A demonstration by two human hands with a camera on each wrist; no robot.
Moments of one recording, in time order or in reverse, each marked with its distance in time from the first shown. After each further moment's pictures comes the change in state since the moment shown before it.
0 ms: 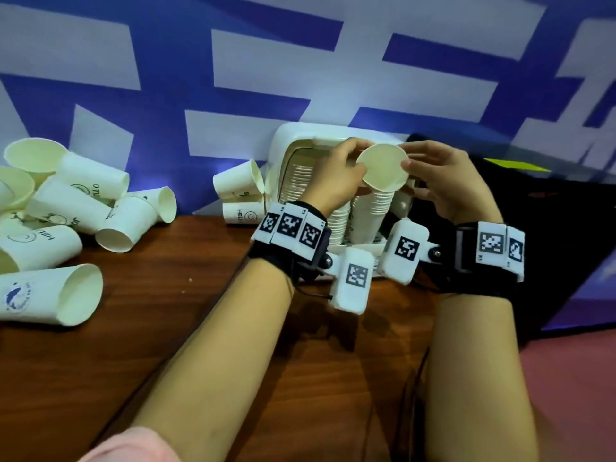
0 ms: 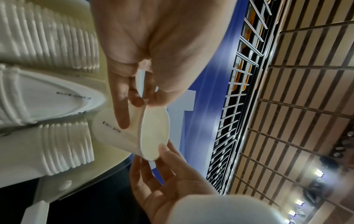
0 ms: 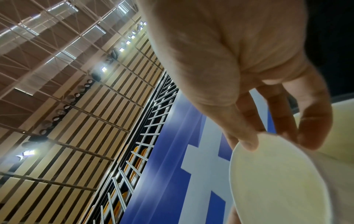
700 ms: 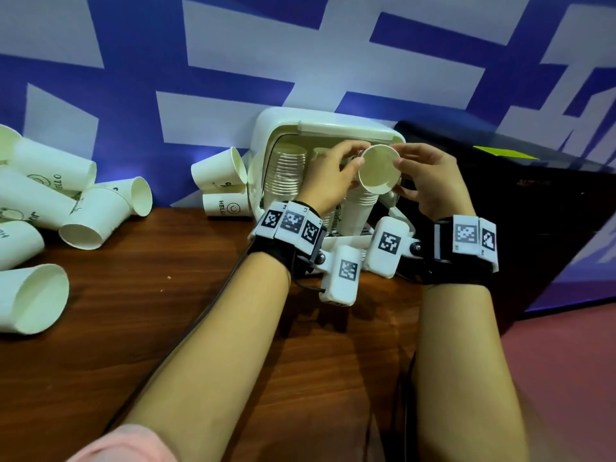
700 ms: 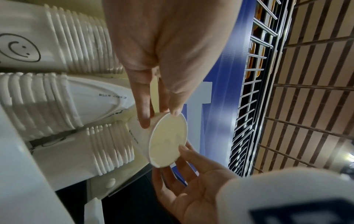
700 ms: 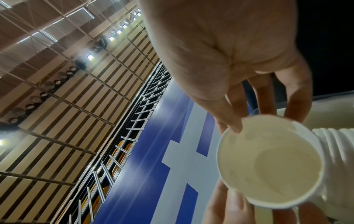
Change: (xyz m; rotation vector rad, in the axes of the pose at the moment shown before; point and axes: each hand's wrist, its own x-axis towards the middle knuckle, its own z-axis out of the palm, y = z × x) left_hand 0.027 -0.045 0.013 0.063 -0.015 0.123; right_hand 0.009 0.029 0.000 0.060 0.138 0.057
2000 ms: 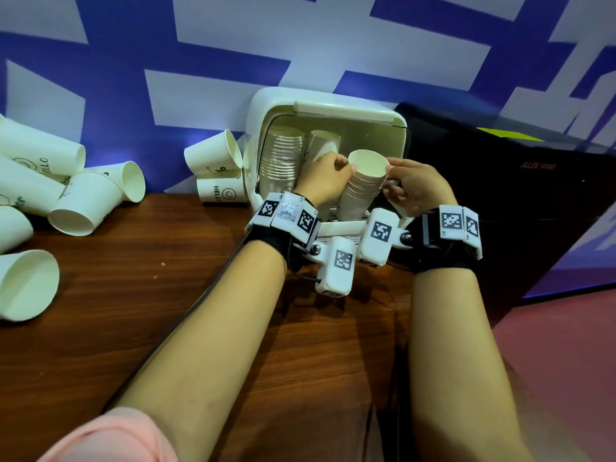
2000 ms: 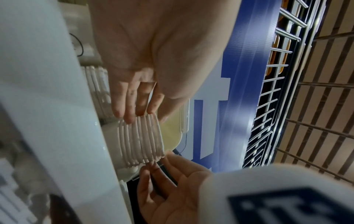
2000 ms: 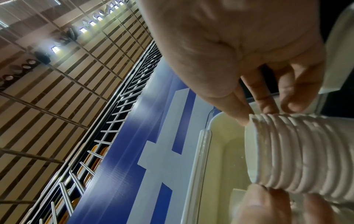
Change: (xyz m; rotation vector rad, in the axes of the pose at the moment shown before) left_hand 0.000 -0.026 0.009 0.173 -0.047 -0.276; right_hand 0.016 0.036 0.006 -0.007 0.063 0.356
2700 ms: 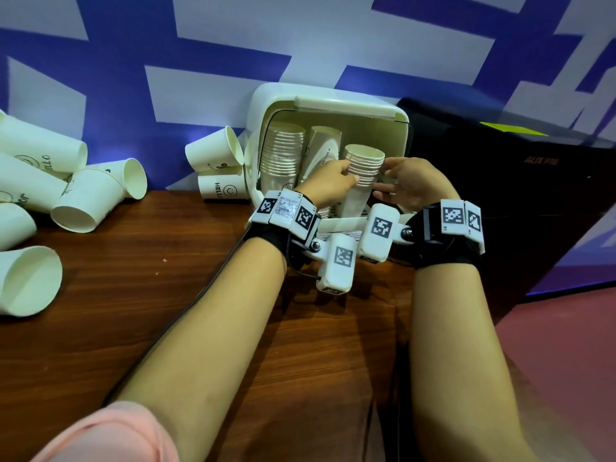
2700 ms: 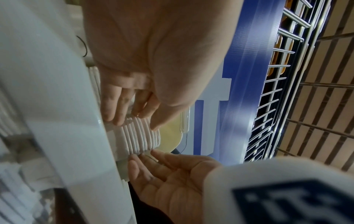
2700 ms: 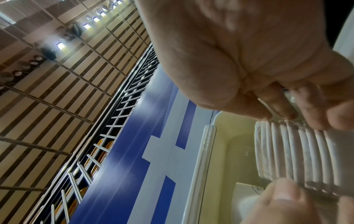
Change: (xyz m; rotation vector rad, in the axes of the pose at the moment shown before) left_hand -0.007 0.001 0.002 0.076 -0.205 -0.002; right_hand -0.010 -0.007 0.008 -0.080 -0.136 0.104
